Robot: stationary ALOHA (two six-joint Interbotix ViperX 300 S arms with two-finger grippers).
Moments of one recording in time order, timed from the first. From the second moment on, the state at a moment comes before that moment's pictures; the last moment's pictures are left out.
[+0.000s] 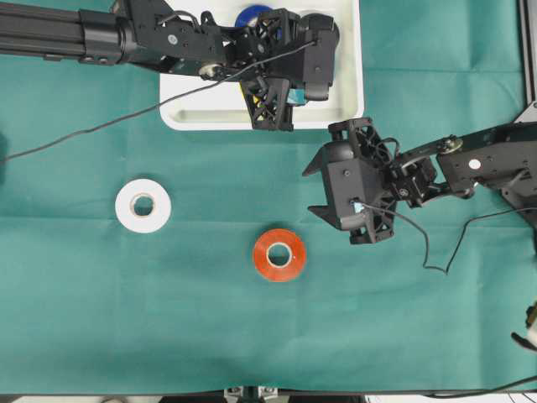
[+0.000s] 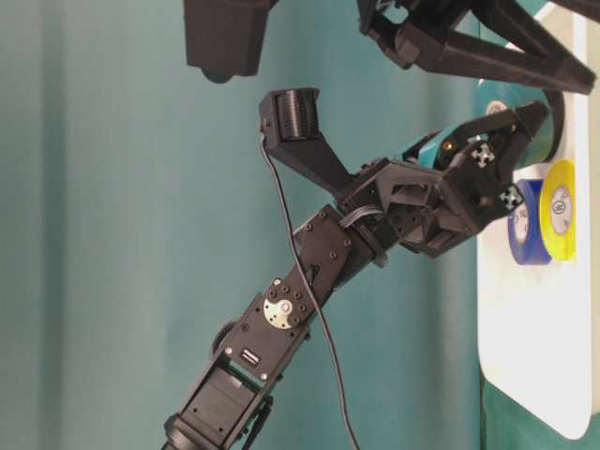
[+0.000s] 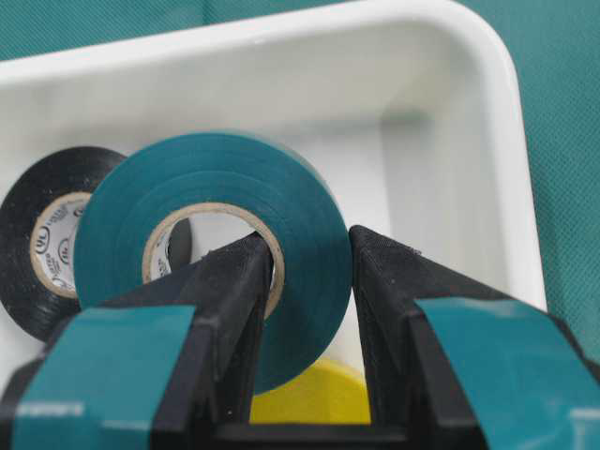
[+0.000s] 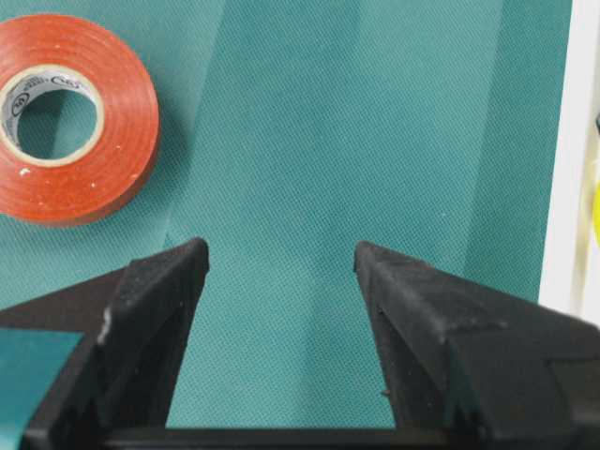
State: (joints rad) left arm 0.21 0.40 0.16 -0.02 0.22 0.36; right arm 0.16 -0.10 0.80 -0.60 0.14 0.63
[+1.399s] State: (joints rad) left arm 0.21 0.40 0.16 -0.02 0.20 0.36; right arm 0.16 -0.10 0.80 -0.60 0.13 0.63
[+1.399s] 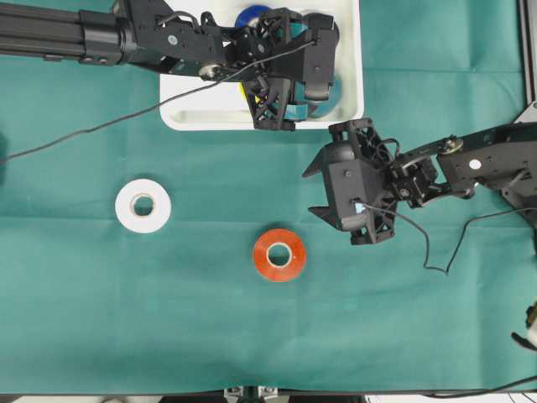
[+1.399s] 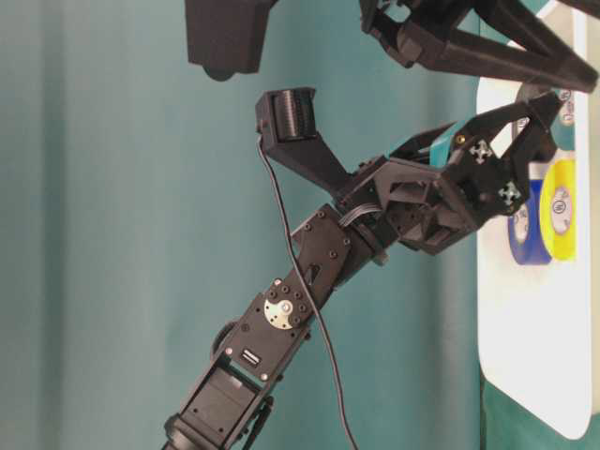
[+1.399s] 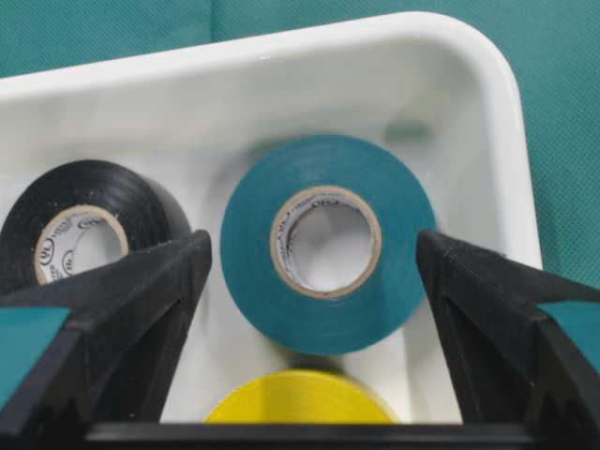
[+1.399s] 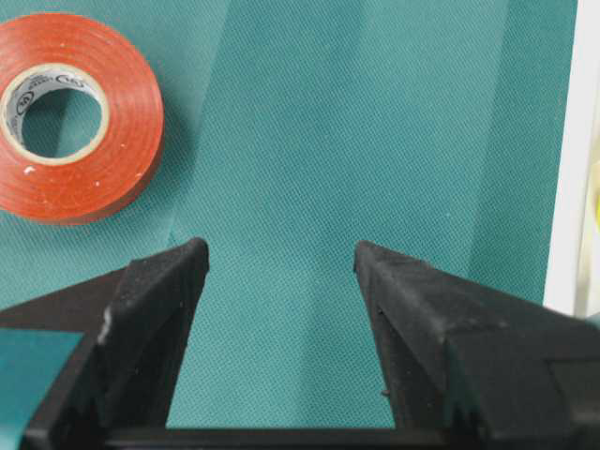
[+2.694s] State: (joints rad) left arm 0.06 0.06 0.54 -0.02 0.23 0.30; right arm 0.16 -0.10 0.80 -0.60 0.13 0.63
